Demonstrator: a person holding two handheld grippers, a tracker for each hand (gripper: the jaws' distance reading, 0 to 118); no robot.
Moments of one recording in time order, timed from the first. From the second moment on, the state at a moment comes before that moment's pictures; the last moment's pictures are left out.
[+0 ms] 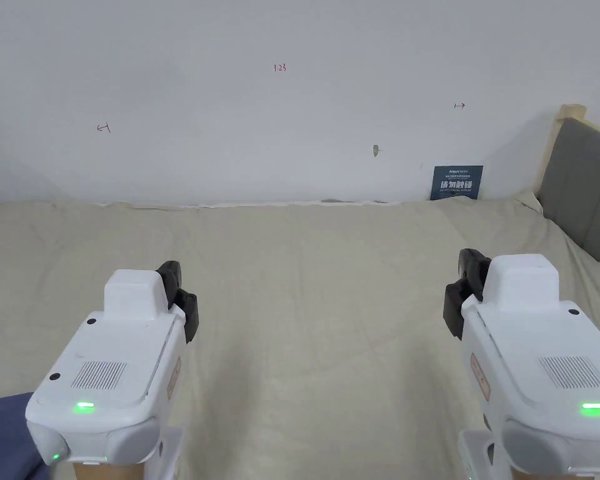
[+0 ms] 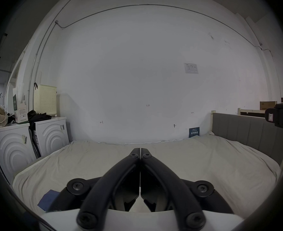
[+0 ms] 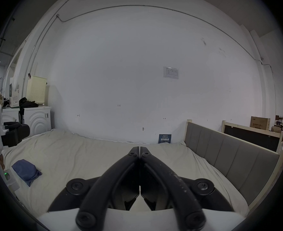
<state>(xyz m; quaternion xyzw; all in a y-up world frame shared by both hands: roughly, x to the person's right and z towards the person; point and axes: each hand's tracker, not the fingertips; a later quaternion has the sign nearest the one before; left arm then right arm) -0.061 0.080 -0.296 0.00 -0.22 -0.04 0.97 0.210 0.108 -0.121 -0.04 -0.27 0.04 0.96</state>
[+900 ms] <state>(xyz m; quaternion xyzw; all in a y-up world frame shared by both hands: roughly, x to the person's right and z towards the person) -0.064 0.078 -0.299 0.00 -0.23 -0.03 0.97 0.210 0.106 -0.119 -0.04 -0.27 0.04 0.96</state>
